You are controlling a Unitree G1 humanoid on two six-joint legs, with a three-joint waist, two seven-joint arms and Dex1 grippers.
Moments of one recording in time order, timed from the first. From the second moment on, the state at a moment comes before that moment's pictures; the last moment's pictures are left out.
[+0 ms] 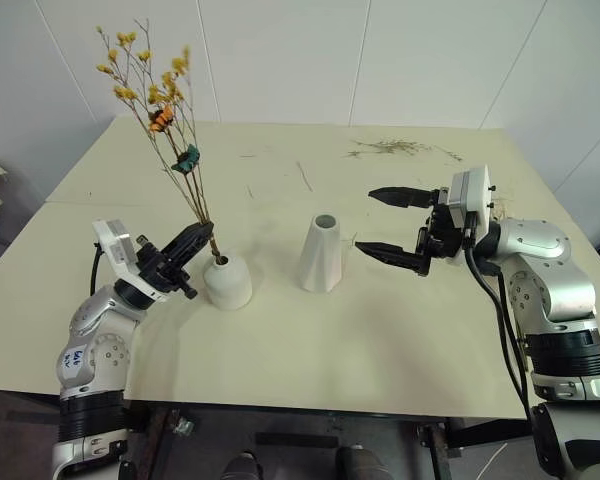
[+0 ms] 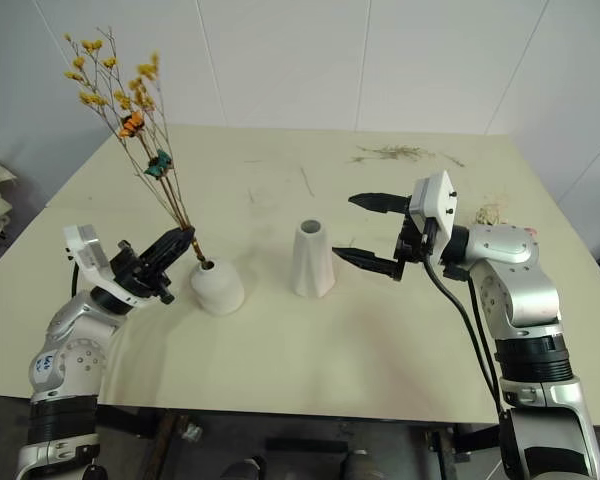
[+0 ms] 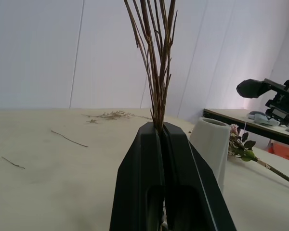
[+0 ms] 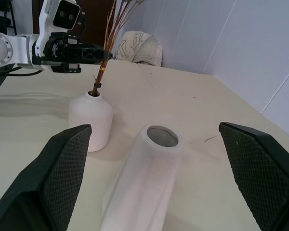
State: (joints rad) left arm -0.41 0.41 0.35 0.07 -0.69 0.21 -0.87; right arm -0.72 -0.63 -0.05 0.04 0.49 0.20 1.15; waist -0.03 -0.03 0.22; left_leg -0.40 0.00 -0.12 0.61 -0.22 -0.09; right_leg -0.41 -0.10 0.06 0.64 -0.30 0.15
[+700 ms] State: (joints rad) left arm -0.41 0.43 0.31 0.09 -0.67 0.15 -0.95; right arm -0.69 -0.62 -0.05 0.02 0.50 0.20 1.10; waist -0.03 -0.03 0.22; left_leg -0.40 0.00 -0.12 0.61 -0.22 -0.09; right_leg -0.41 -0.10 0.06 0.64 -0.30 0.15
